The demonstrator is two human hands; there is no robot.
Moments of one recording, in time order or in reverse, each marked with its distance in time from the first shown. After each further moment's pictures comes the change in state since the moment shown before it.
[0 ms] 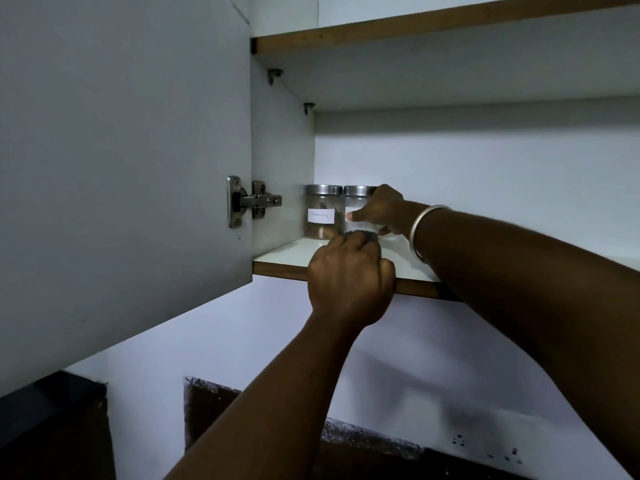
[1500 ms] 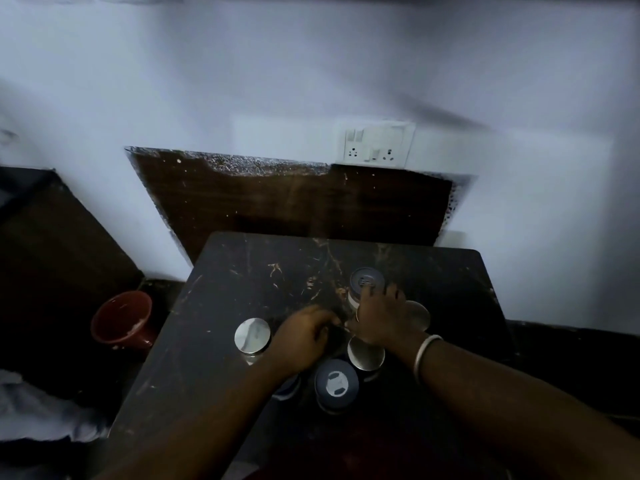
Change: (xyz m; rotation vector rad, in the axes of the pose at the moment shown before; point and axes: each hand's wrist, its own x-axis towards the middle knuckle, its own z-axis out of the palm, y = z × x) left_hand -0.493 0.153 -0.124 -0.721 -1.169 -0.258; right_hand -0.629 0.356 0.090 -0.759 -0.636 0.297
